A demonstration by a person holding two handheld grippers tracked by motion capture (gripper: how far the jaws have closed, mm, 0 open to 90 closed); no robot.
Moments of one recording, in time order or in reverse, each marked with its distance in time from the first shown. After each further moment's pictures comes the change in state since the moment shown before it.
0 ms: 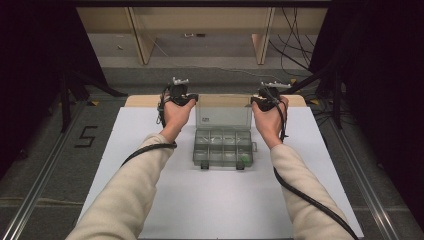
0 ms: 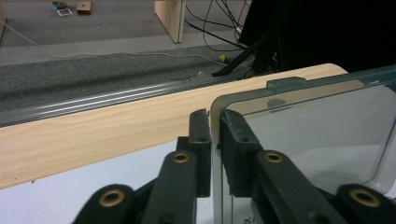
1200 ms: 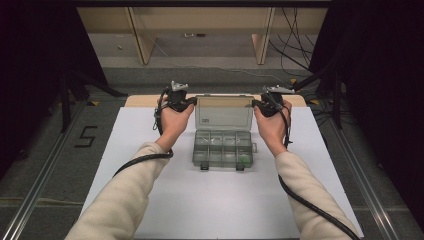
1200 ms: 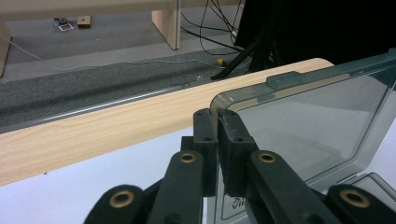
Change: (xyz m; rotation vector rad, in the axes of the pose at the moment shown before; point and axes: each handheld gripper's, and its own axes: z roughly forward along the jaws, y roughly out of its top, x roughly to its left) left arm -0.013 -0.010 -0.029 -0.038 0.000 0.054; right arm 0.004 -0.011 -0.021 -0.031 0.026 -0.022
